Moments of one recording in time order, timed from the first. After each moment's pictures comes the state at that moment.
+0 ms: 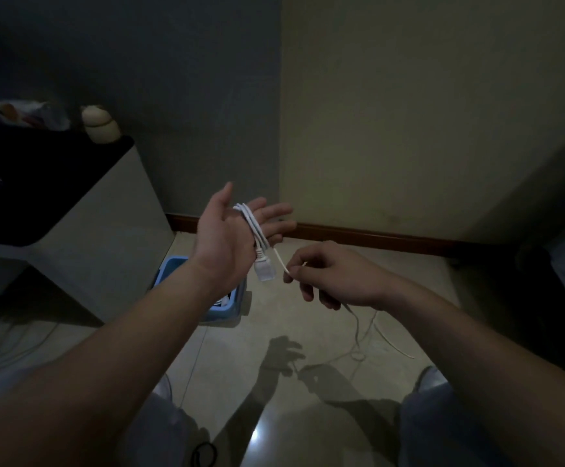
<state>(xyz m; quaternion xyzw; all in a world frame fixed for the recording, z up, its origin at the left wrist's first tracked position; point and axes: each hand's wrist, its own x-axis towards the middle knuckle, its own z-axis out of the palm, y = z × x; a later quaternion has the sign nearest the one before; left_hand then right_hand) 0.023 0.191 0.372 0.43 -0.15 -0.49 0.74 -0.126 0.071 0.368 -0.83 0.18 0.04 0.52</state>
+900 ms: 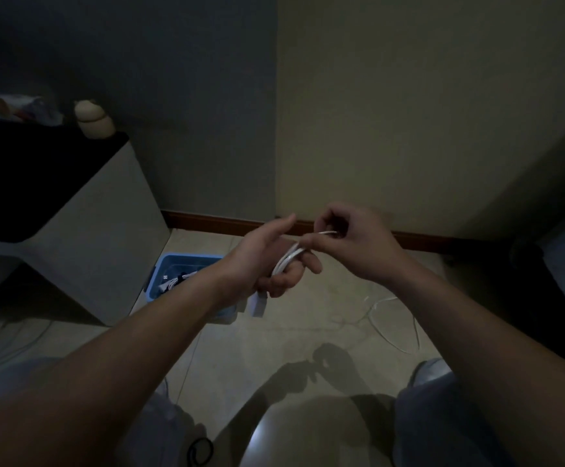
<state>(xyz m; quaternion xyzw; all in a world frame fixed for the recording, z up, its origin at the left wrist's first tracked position) 0.003 0.182 0.363 0.51 -0.36 -0.62 0.48 -0.131 0.039 0.367 -0.86 0.18 -0.21 0.43</state>
